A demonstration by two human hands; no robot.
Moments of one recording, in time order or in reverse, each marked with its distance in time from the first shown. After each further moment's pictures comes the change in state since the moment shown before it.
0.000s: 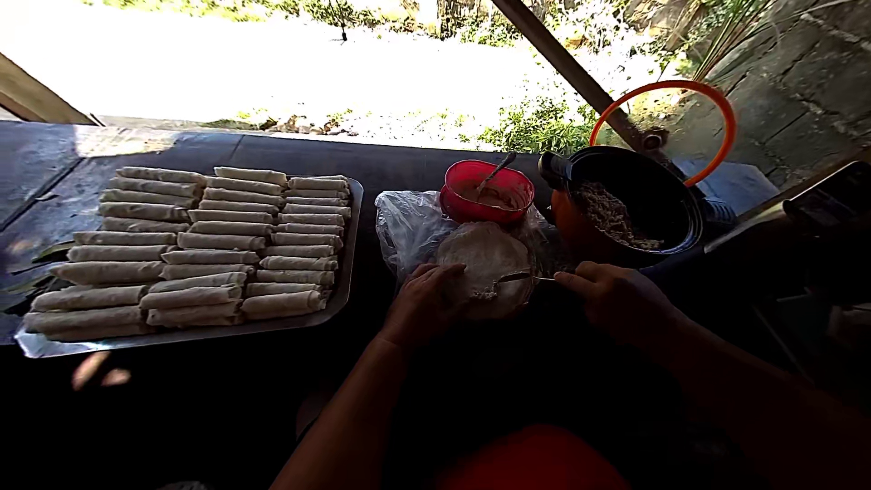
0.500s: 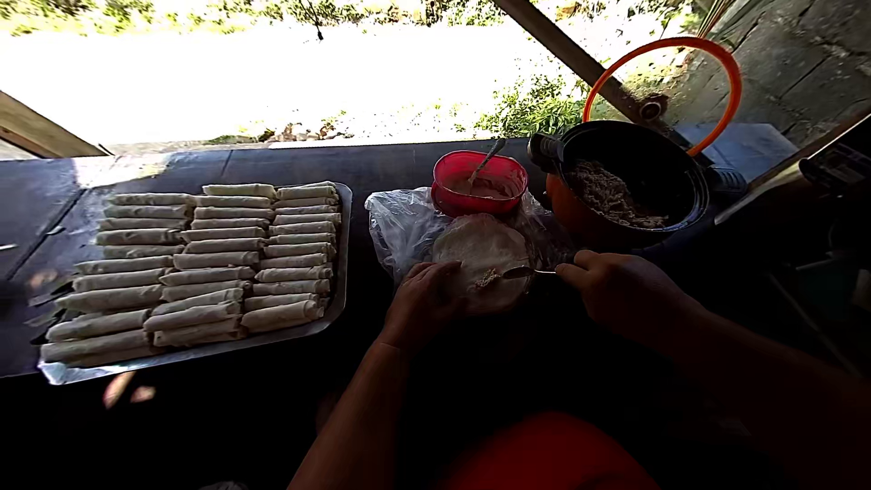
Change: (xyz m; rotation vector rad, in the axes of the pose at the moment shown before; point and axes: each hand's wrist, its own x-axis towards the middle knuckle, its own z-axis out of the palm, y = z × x) left_hand -0.001 -0.002 -0.002 -0.018 0.000 0.000; right_hand 0.004 -0.018 -0.018 -0.047 -0.152 0.098
